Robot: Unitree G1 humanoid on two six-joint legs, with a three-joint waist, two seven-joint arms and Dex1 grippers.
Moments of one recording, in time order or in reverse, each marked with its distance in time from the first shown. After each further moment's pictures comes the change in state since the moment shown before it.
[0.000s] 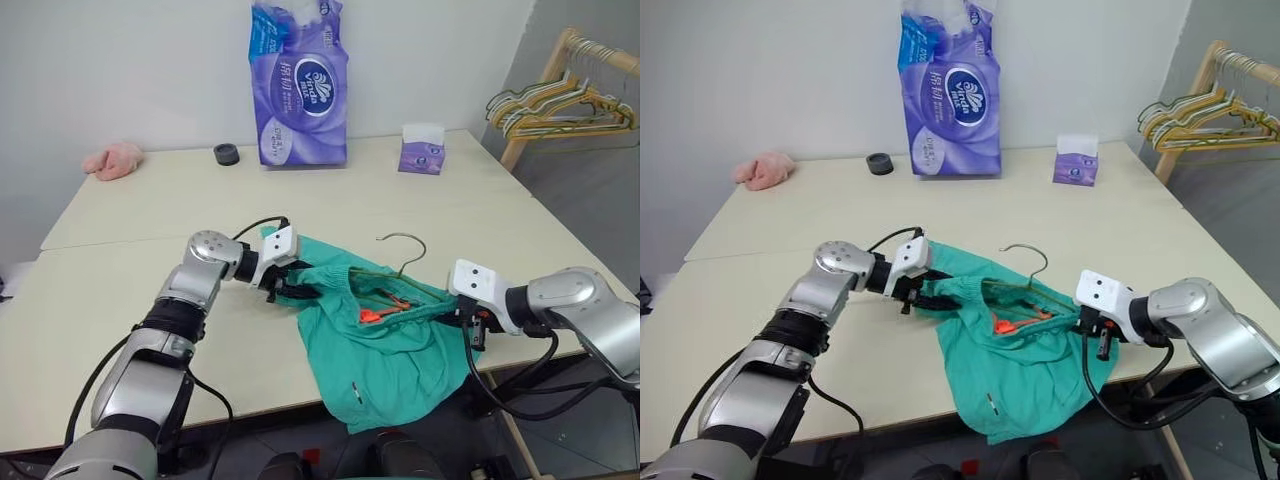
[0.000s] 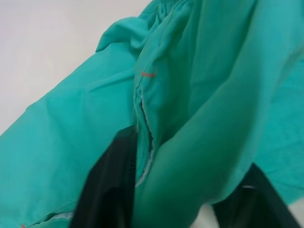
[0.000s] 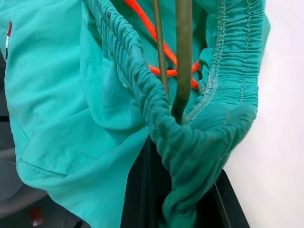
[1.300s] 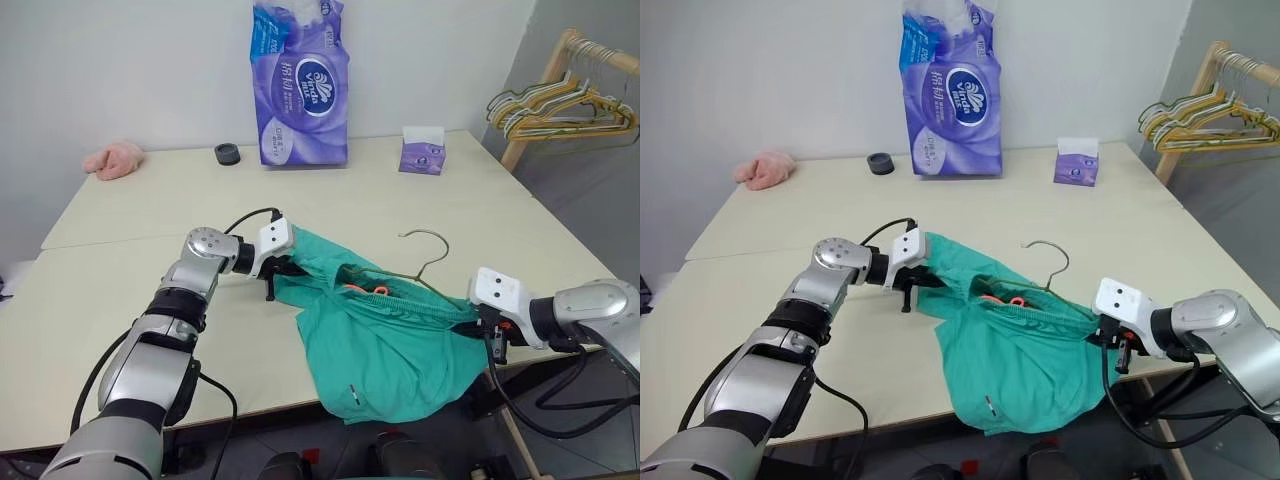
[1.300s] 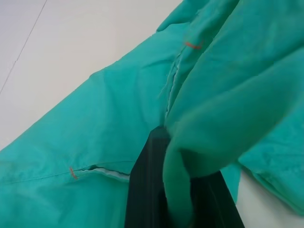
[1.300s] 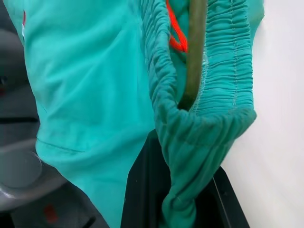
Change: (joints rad) left arm -0.039 -0.017 0.027 0.137 0.020 -0.086 0.102; right arm 0.135 -0.035 -0.136 -0.076 0.106 0.037 -0.020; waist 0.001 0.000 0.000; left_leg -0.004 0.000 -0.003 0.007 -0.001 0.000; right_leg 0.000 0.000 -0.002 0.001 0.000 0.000
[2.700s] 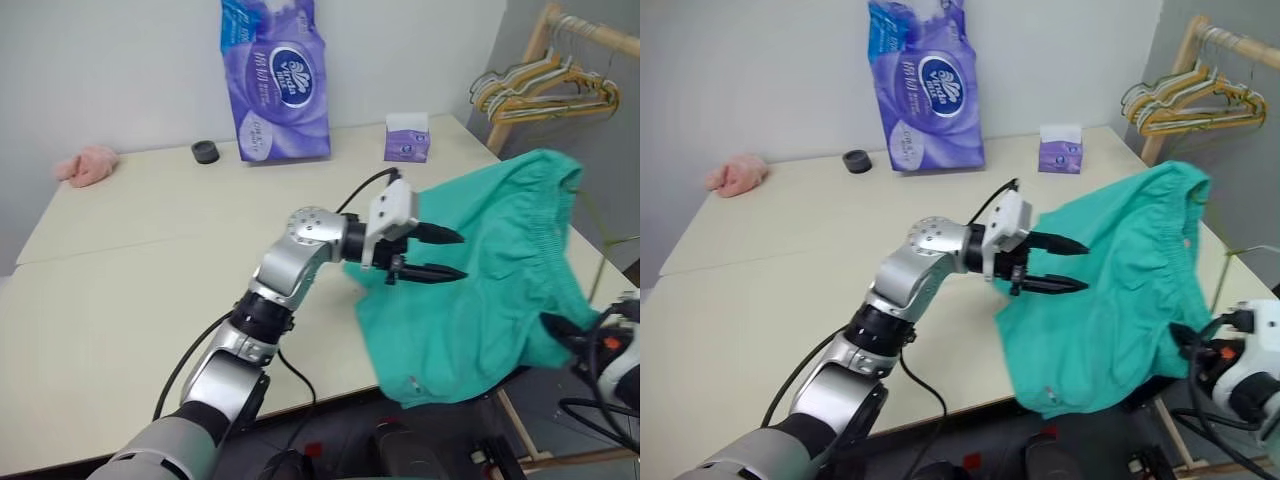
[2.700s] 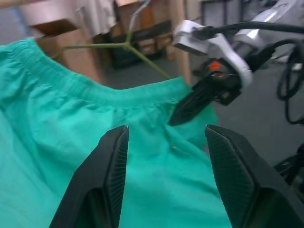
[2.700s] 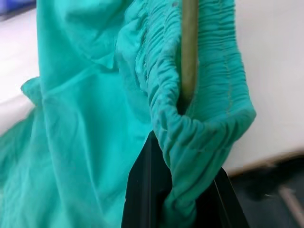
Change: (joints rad) left arm -0.070 -0.438 -0.103 -0.599 -0.248 0.354 0.094; right arm 0.253 0.543 -1.245 -0.263 0.744 0.708 -0.897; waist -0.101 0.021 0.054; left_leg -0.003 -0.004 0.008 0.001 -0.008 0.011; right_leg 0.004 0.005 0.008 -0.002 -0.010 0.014
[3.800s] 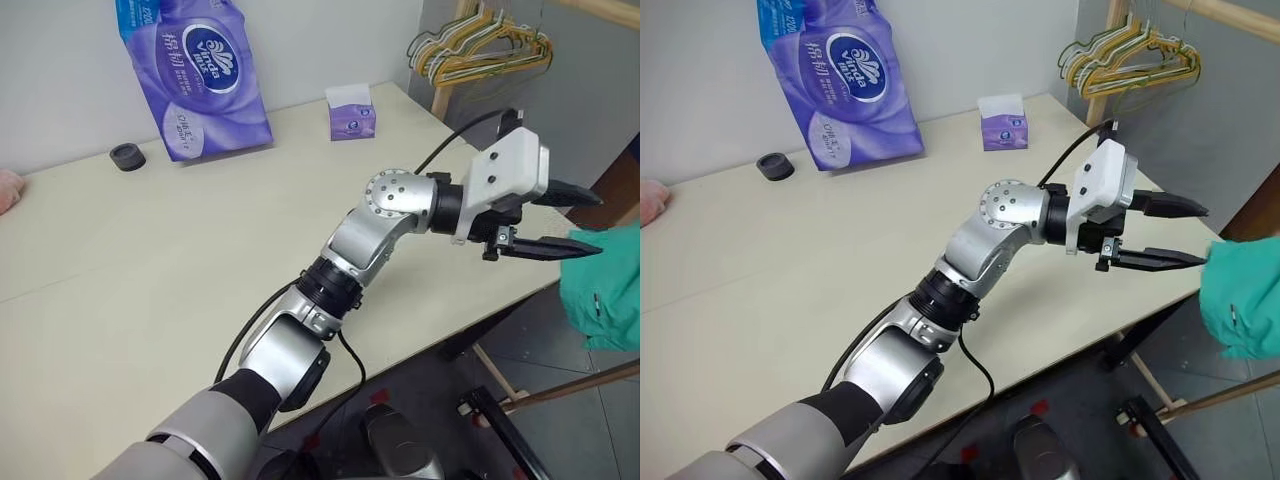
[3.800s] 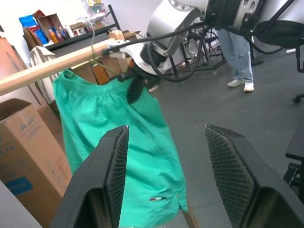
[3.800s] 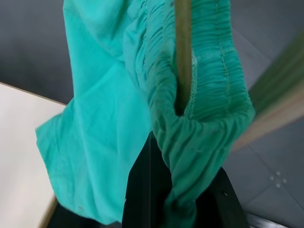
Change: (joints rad) left arm -0.265 -0.209 -0.001 0.235 0.037 -0.220 0.103; right arm -0.224 -1.057 0.508 1.454 0.229 -0.412 -0.308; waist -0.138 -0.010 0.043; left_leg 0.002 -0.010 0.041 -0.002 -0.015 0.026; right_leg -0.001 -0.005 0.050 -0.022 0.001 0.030
